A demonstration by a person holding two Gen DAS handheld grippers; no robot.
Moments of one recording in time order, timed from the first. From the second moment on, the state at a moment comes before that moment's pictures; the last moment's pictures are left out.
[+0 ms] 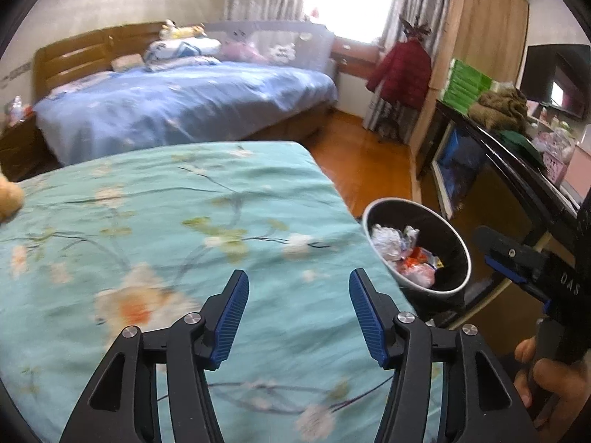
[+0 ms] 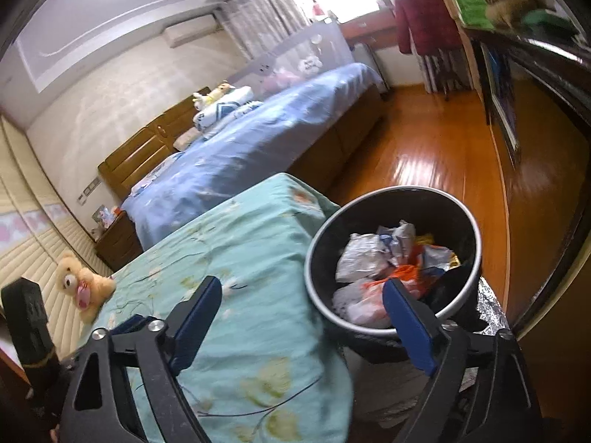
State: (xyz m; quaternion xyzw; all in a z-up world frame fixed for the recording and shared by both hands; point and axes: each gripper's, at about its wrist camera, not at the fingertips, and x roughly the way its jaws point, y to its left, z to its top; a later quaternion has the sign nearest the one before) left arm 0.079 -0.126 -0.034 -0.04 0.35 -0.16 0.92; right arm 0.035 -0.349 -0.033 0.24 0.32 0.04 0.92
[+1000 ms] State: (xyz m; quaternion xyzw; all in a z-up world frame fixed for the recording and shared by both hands) left arm -0.026 -0.096 -0.012 0.00 0.20 -0.03 0.98; right arm 0.001 -0.294 0.004 0.12 0.20 0.03 0.97
